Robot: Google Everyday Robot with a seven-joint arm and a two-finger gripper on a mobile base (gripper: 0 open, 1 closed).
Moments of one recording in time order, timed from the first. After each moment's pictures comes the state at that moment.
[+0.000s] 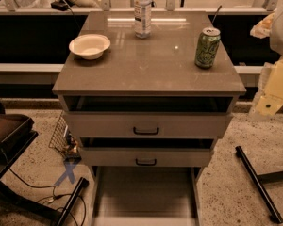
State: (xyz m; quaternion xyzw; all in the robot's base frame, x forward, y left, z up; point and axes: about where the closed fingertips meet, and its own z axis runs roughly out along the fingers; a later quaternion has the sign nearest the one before) arm 0.438 -0.213 0.990 -0.60 0.78 -0.05 0.18
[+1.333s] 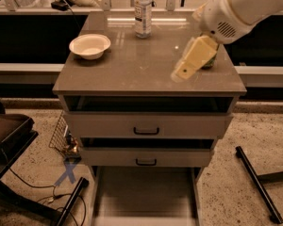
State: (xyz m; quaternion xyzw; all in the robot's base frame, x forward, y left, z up) arm 0.550 -0.109 0.981 -0.57 0.75 0.04 0.33
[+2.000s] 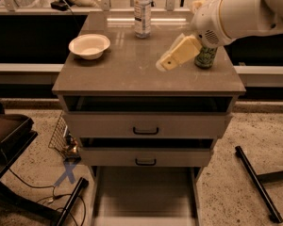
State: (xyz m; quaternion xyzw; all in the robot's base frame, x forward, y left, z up) arm 0.595 -0.084 0.984 -0.52 0.71 0.07 0.47
